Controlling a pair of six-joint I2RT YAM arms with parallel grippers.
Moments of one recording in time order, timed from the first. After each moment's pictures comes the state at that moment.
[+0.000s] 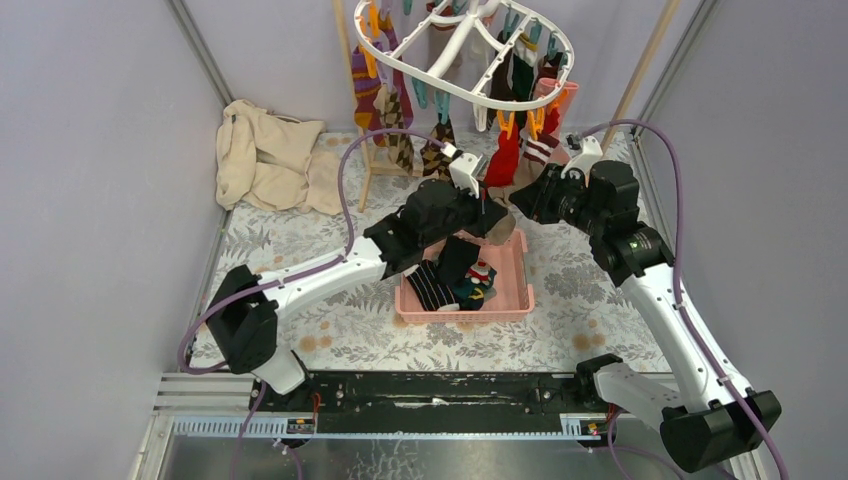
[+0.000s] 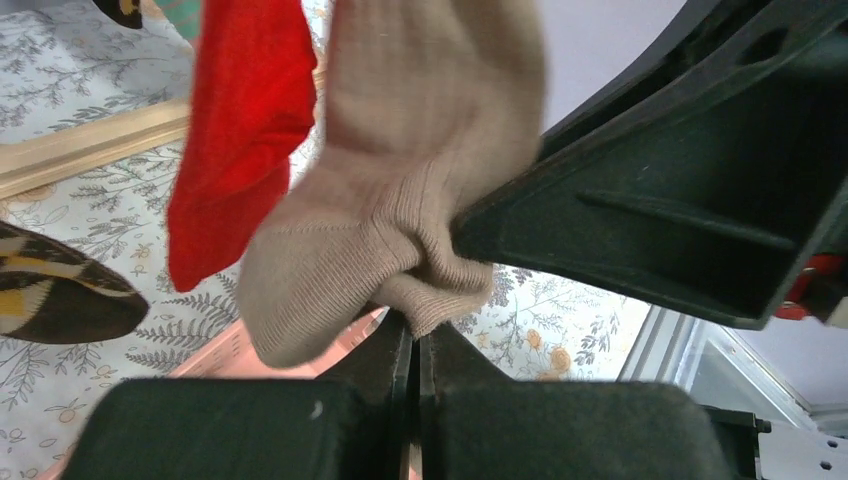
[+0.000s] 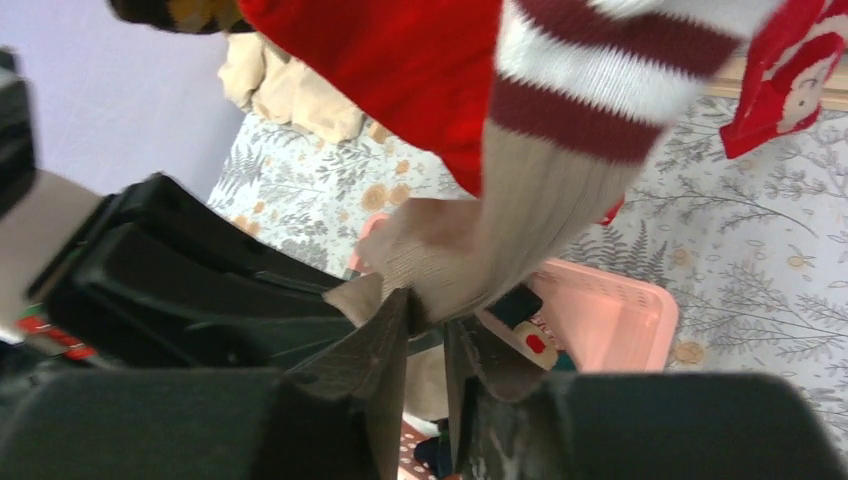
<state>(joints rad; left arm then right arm) -0.90 1.59 1.24 0.19 0.03 -0.42 0.30 1.02 1.08 -0.38 -0.31 0.45</state>
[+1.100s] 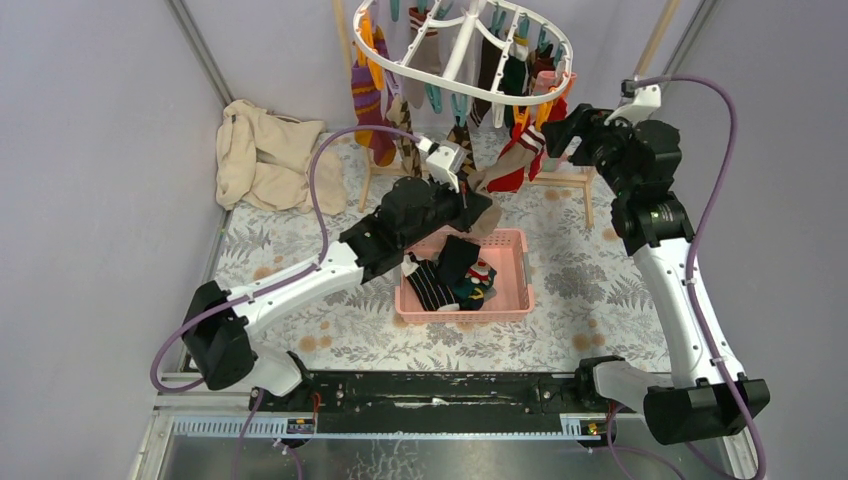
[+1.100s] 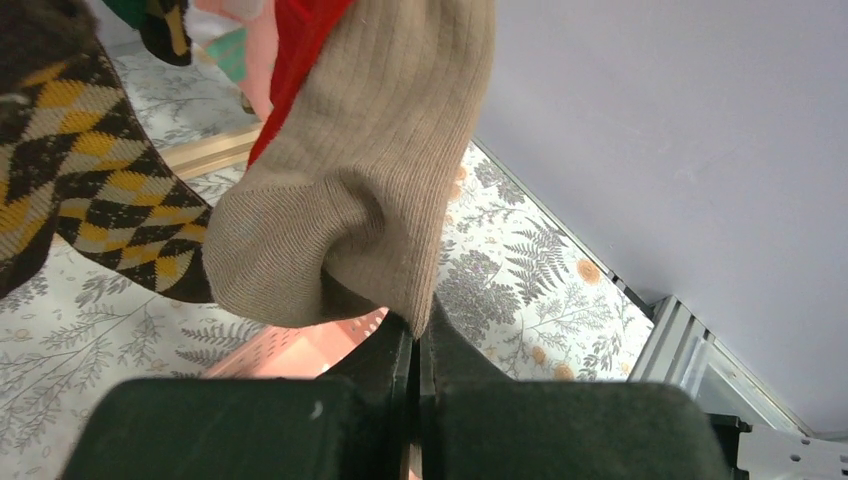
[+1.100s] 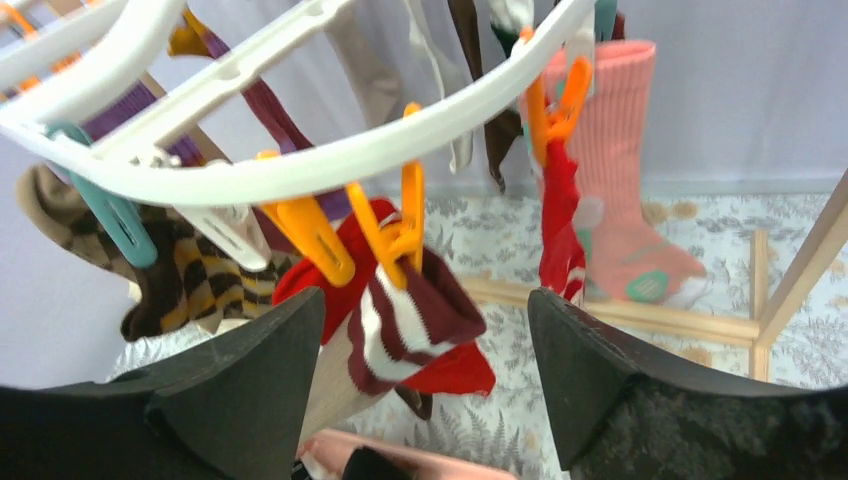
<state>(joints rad) -0.88 1.46 1.20 0.16 -0.01 -0.41 0.16 1.14 1.29 -0.23 -0.16 0.31</state>
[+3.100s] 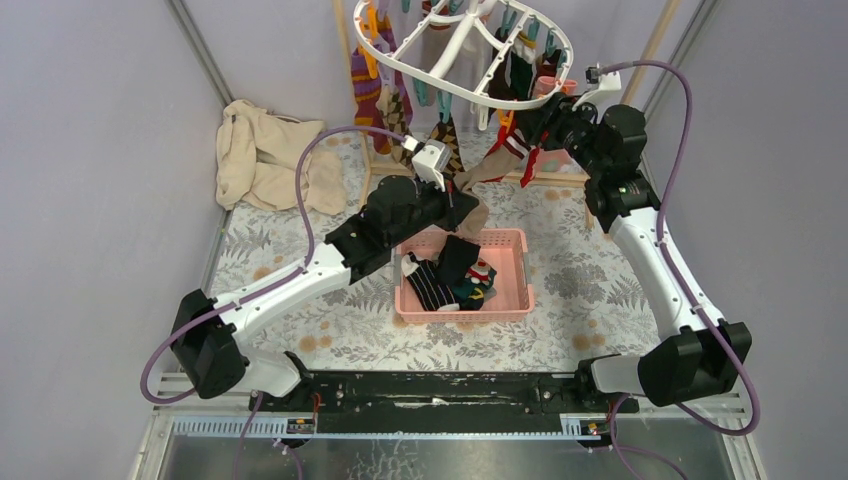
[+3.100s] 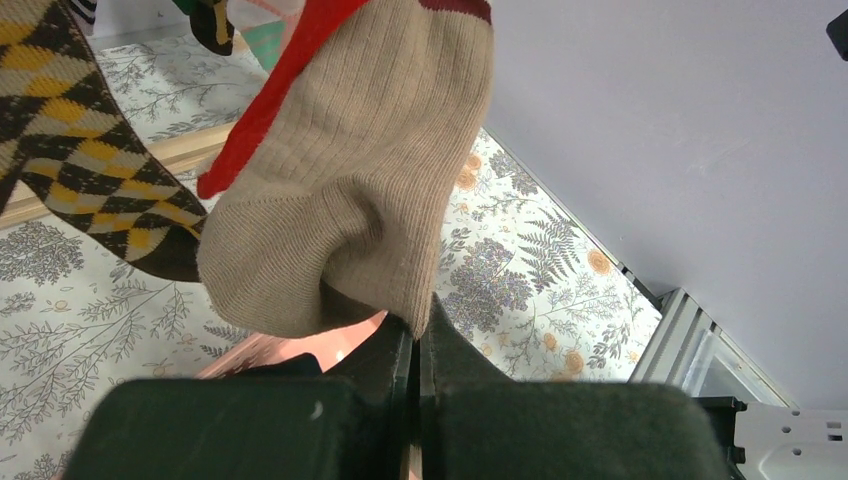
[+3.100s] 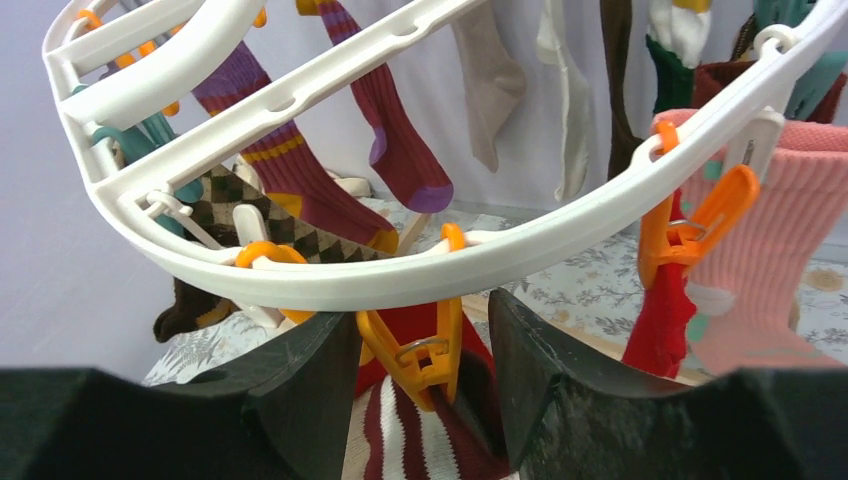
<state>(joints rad) -0.82 1.39 1.15 0.12 0.03 -0.41 0.19 1.33 1.30 0.03 -0.31 0.36</state>
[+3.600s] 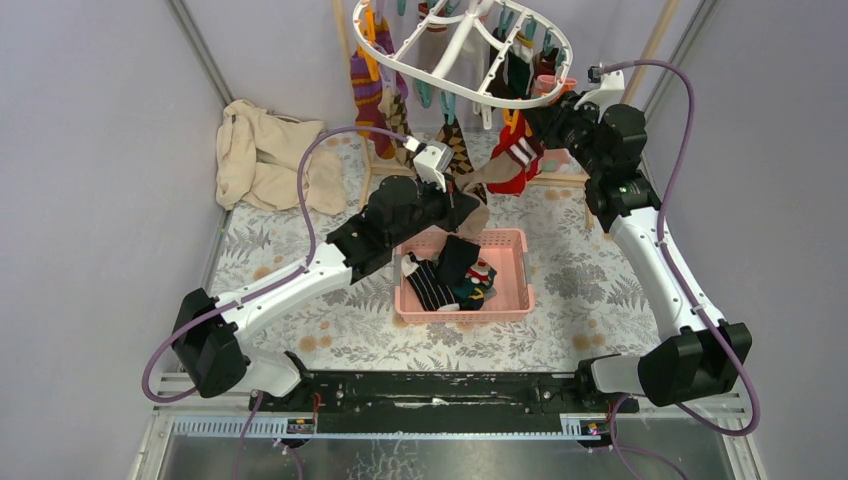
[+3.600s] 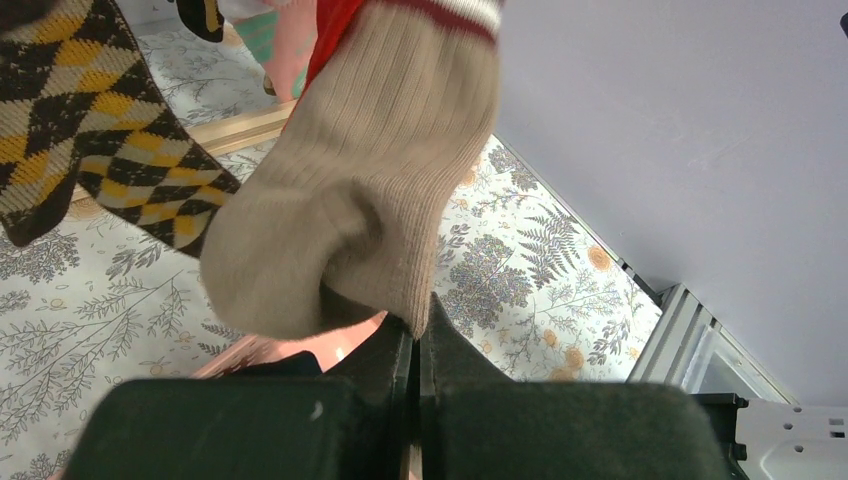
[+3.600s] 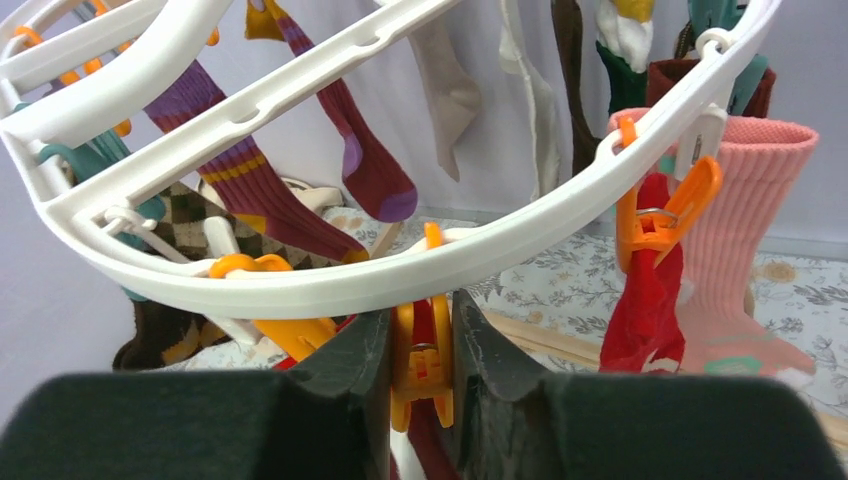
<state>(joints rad) -0.82 1.40 1.15 0.12 0.03 -0.41 0.20 1.33 1.31 0.02 -0.24 0.34</state>
